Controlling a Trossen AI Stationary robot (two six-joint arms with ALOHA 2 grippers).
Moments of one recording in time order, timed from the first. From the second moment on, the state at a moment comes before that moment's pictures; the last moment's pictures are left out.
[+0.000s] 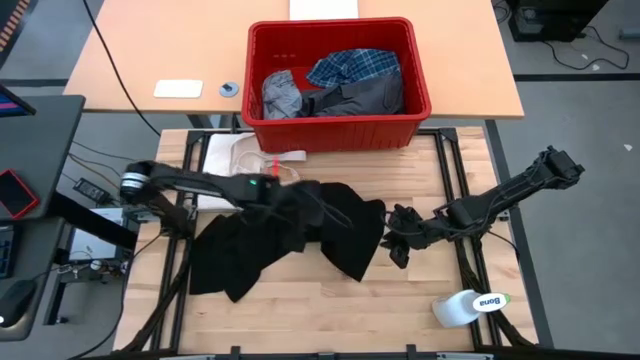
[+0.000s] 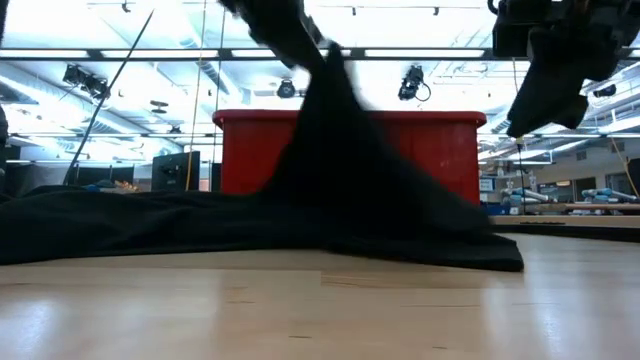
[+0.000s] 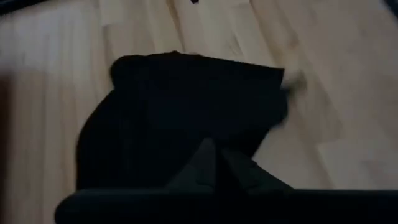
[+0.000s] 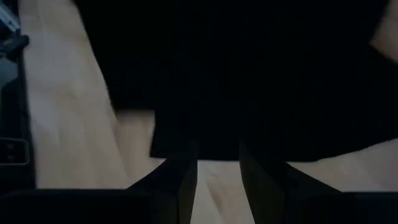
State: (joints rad) left arm -0.06 1.60 1.36 -0.58 0.01 0.21; right arm 0.39 1.10 0.67 -0.46 0.26 0.88
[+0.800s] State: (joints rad) left arm 0.05 1.50 1.35 -0.30 -0.23 -0.31; right arm 0.29 1.21 0.63 -0.16 0.15 0.71
